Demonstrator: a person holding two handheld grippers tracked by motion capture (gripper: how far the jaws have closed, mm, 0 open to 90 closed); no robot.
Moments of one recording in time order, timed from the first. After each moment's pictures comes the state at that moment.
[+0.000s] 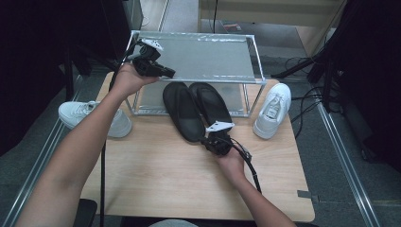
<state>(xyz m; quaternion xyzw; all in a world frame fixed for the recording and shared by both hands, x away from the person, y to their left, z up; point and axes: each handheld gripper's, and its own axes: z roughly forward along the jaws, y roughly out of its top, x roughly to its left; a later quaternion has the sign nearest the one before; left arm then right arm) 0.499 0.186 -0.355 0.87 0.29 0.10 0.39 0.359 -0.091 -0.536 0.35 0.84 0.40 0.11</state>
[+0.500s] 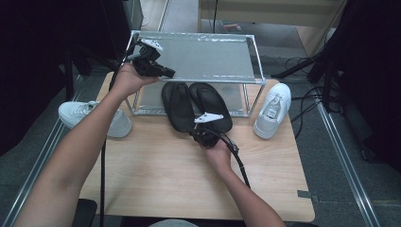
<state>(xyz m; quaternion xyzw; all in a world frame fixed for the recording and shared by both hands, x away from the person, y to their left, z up) 0.500 0.187 -0.356 0.86 0.29 0.09 0.40 0.379 -0.052 -0.524 0.35 0.82 0.43 0.11</state>
